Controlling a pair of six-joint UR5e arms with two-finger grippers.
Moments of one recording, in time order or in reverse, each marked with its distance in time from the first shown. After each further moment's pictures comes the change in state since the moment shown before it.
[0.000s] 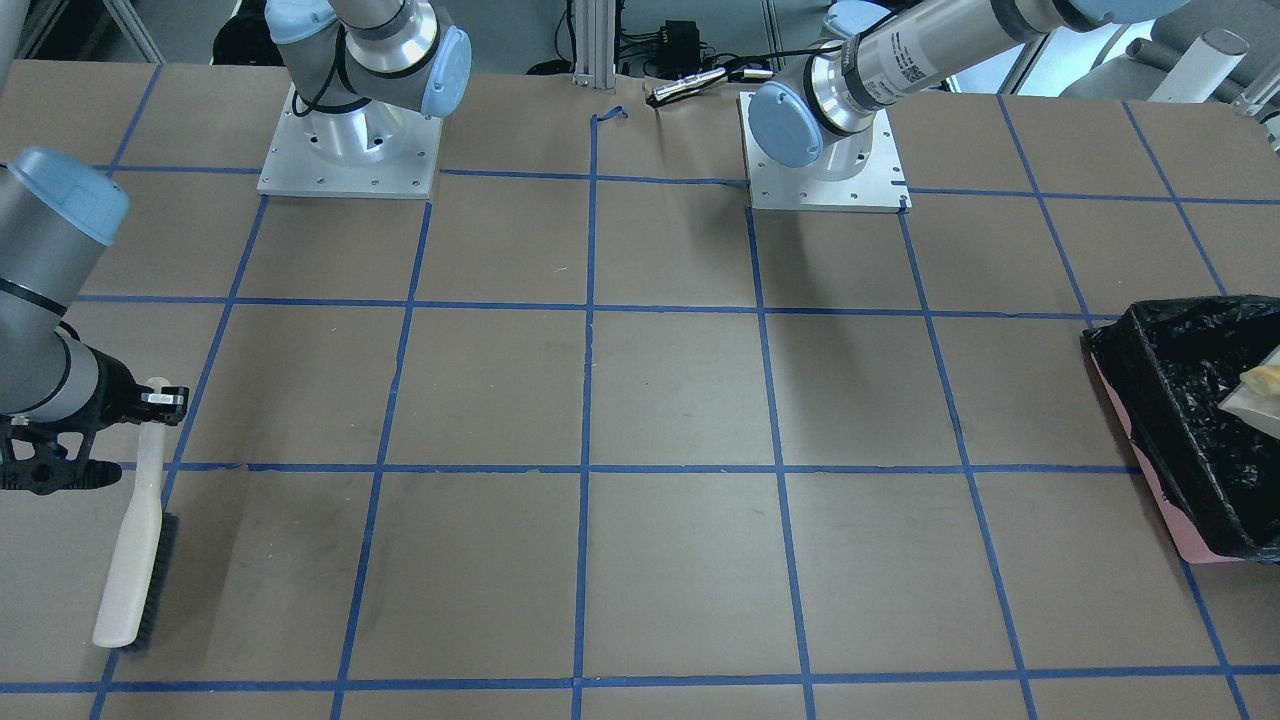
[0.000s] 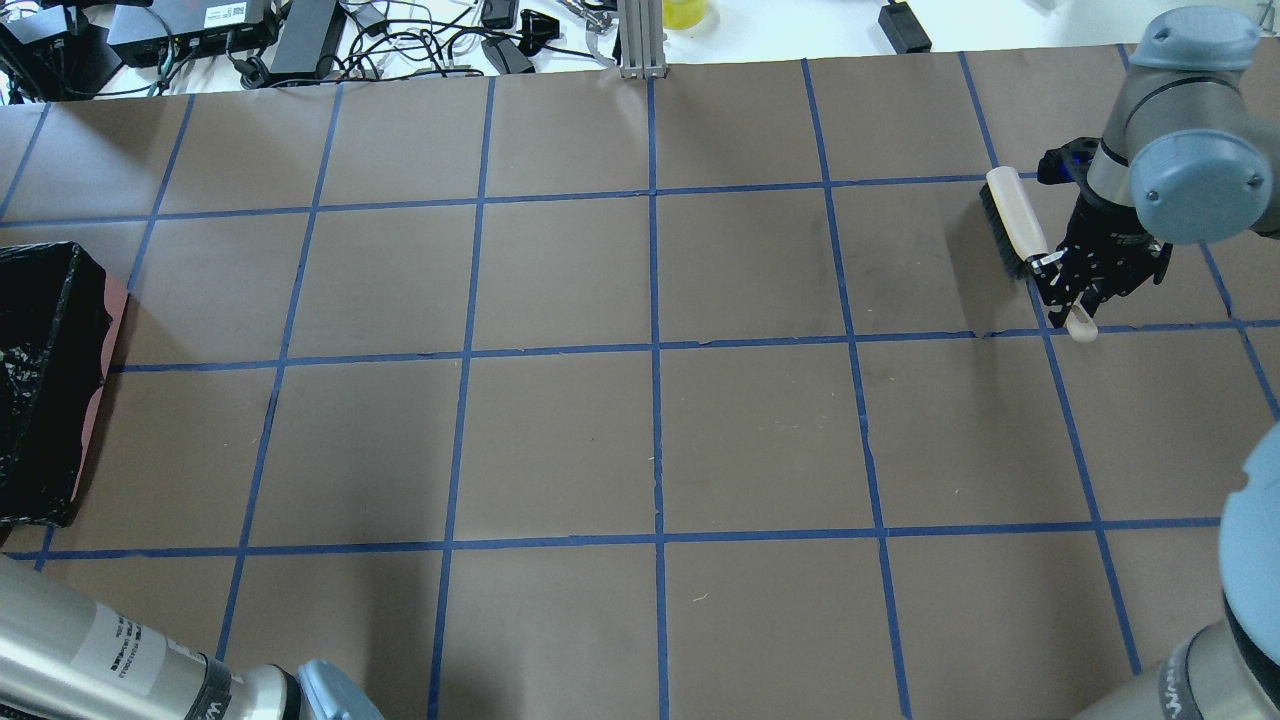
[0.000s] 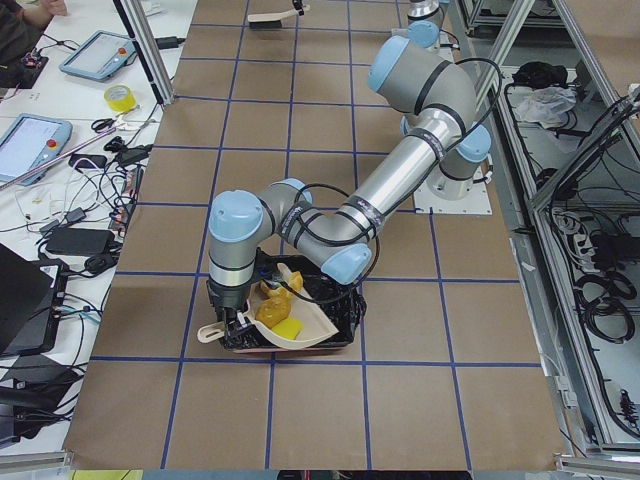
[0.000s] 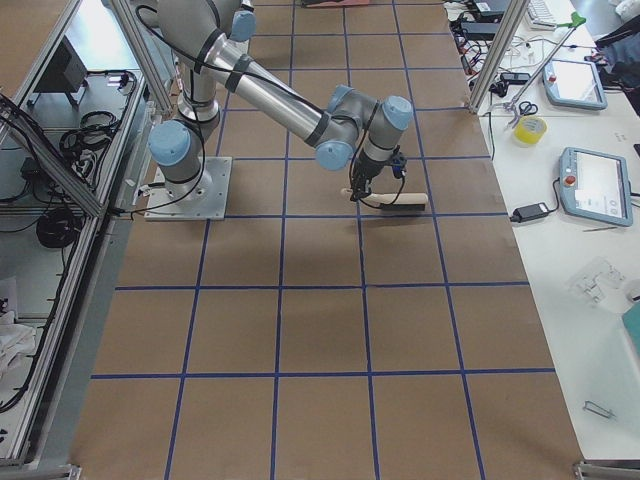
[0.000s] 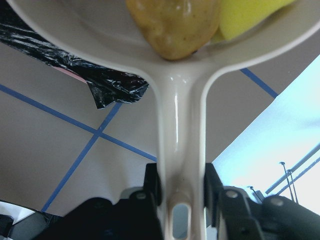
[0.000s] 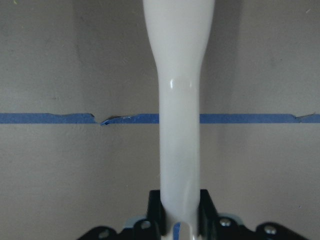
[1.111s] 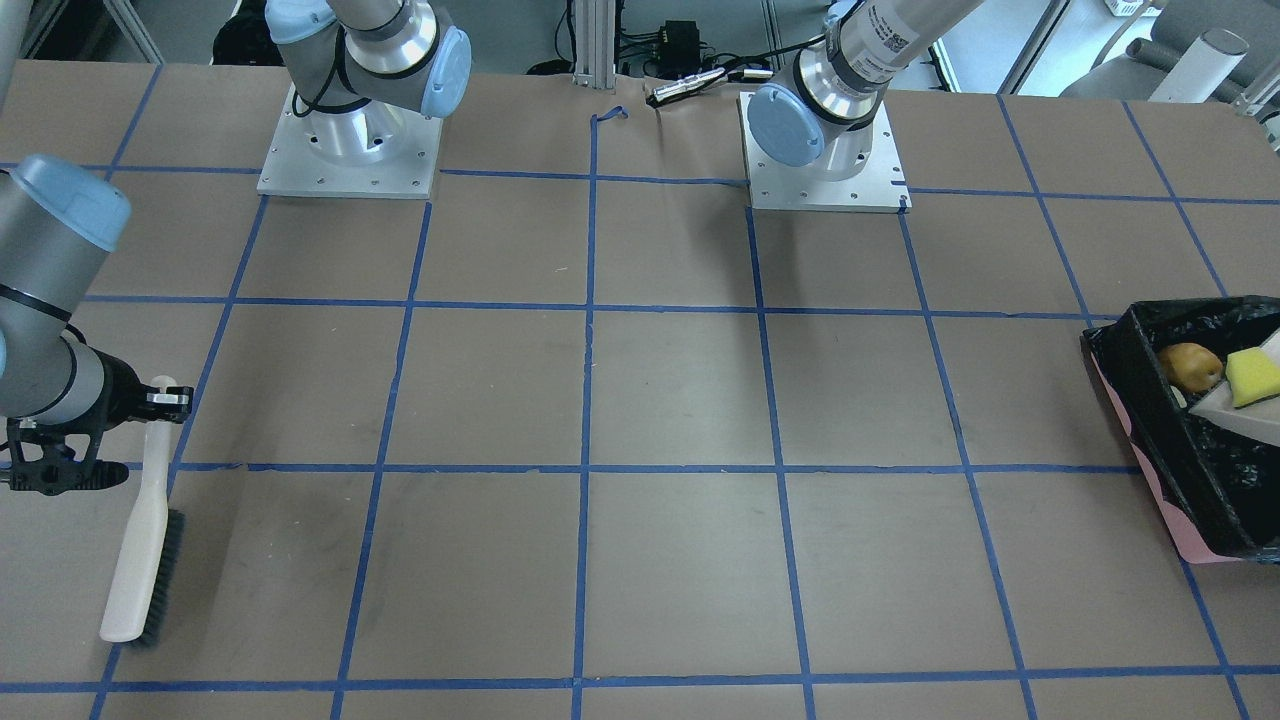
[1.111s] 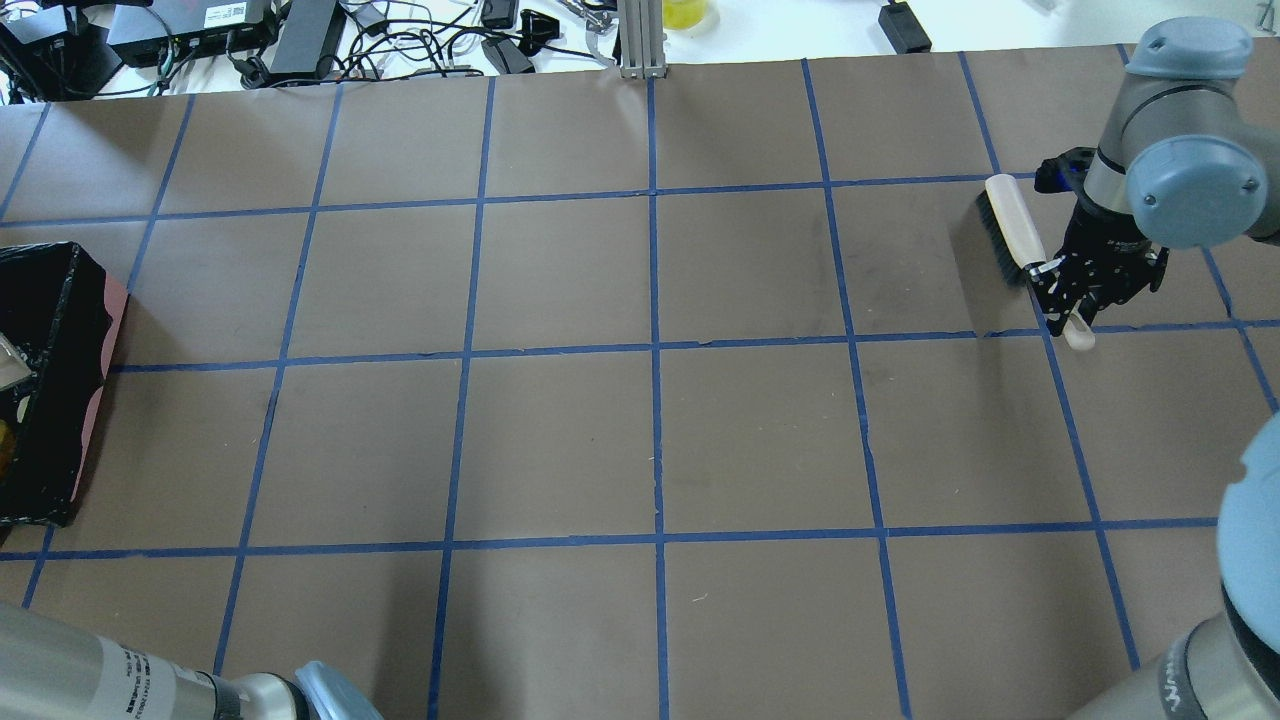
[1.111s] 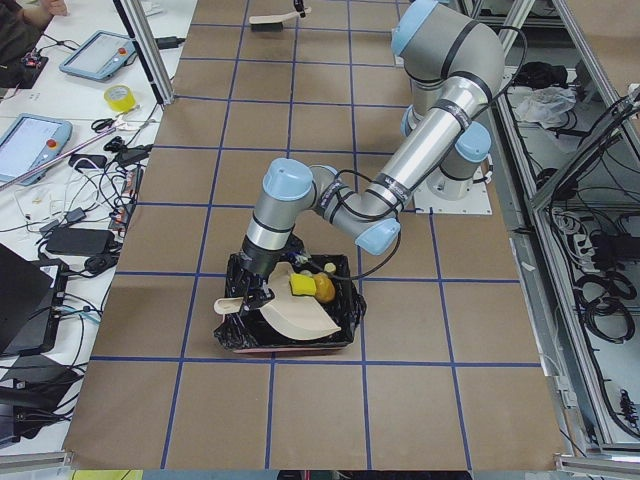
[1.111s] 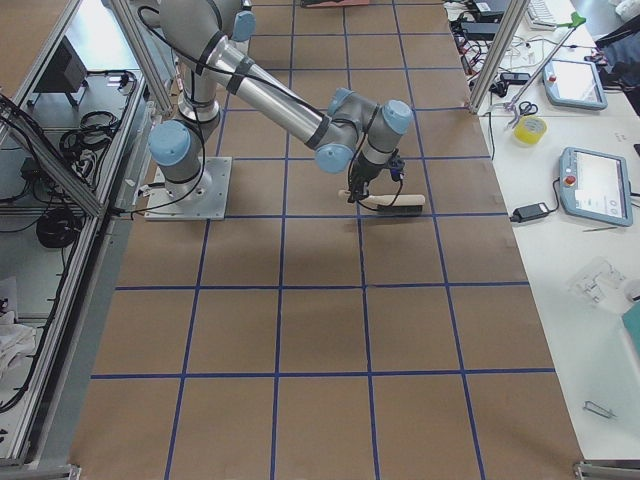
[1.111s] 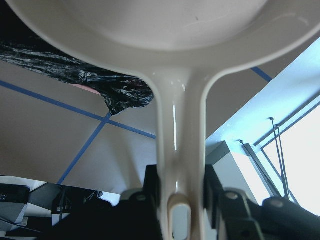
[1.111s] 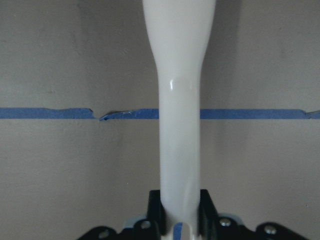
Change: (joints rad) left arm 0.000 0.186 -0.377 0.413 -0.036 0.050; right arm -0.003 0.010 0.005 0.008 -0.002 0.000
